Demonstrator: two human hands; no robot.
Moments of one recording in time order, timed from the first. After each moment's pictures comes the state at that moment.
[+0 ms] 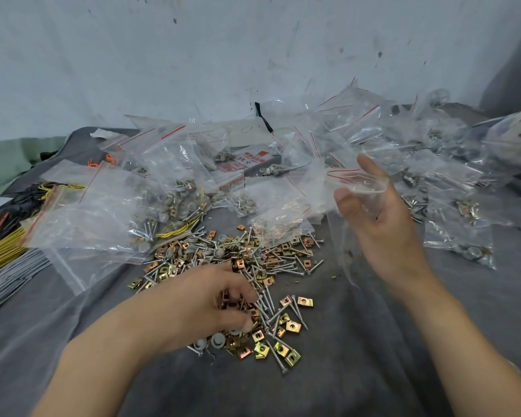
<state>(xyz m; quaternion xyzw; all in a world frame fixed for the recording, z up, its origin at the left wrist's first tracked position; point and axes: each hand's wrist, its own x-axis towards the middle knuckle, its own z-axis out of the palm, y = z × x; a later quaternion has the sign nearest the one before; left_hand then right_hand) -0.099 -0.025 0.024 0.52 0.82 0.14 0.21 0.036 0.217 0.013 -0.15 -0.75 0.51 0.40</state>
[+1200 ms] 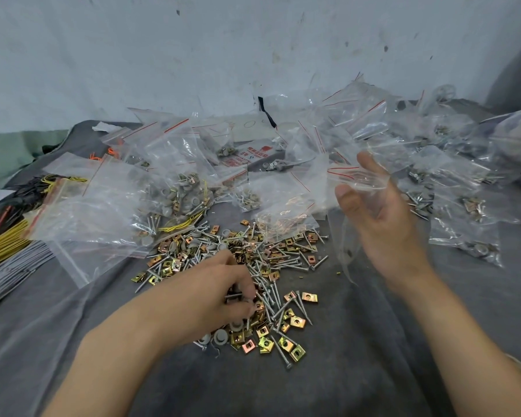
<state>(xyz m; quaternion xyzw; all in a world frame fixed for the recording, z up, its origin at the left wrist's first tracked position) -0.096 -0.024 0.019 0.52 0.84 0.10 0.16 0.029 0.218 0.005 -0.14 -0.75 0.52 0.39</state>
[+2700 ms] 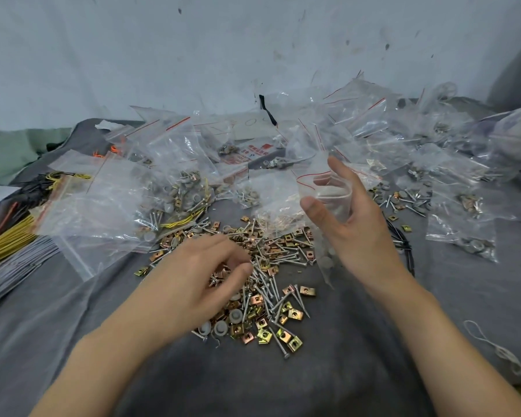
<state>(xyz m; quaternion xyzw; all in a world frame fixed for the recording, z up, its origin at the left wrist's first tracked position) -0.088 -0.033 0.021 0.57 0.78 0.23 -0.06 0.023 0.192 0.007 -0.13 -0.78 0.50 0.36</state>
